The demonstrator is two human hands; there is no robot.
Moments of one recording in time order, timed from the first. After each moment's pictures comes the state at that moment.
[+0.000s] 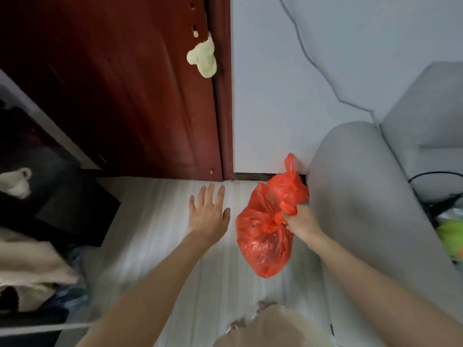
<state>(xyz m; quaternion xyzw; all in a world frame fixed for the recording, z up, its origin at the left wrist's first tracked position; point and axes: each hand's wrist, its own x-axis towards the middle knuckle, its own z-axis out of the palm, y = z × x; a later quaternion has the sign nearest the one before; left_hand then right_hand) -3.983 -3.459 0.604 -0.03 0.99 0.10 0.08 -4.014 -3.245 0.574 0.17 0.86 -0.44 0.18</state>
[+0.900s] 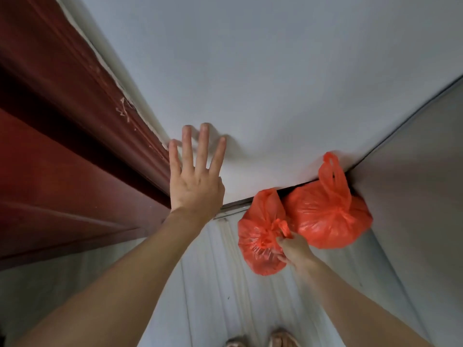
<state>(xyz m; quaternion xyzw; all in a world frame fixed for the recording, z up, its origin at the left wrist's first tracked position) -4.580 -3.459 0.220 0.18 0.97 -0.09 -0.14 -4.480 -3.287 0.129 0.48 0.59 -0.60 0.25</state>
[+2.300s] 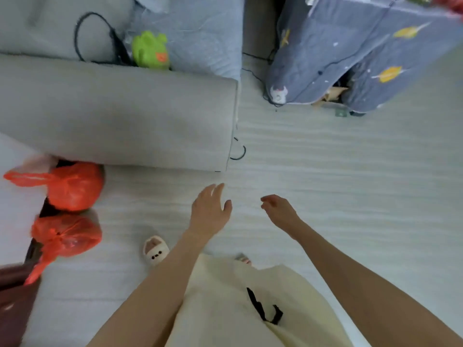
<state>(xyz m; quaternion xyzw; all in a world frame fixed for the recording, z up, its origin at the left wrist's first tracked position) -3.904 -3.280 0.504 0.58 0.73 0.07 0.37 -3.730 -3.247 0.511 0.70 0.50 -0.51 -0.02</state>
